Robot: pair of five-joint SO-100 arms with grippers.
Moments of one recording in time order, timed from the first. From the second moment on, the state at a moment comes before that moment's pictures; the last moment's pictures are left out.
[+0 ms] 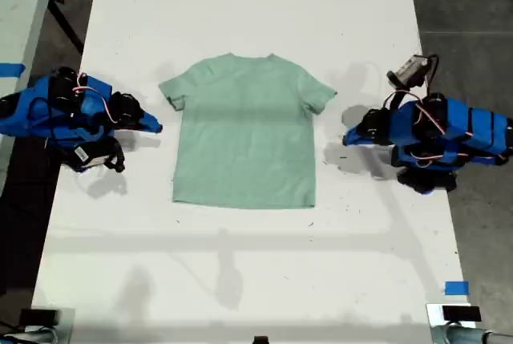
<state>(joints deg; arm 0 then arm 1) -12.4 177.2 153.5 78.8 3.4 10.8 175.3 157.3 66.9 1.4</state>
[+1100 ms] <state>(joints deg) -49.7 117.0 95.4 94.0 35.1 45.6 107.6 79.0 91.8 -39.6</state>
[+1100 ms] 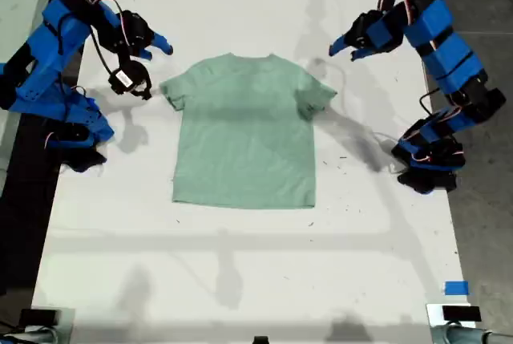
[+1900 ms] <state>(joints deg) -52.6 113.0 104.9 81.0 39.6 49.6 87.0 99.4 66.4 -51.9</state>
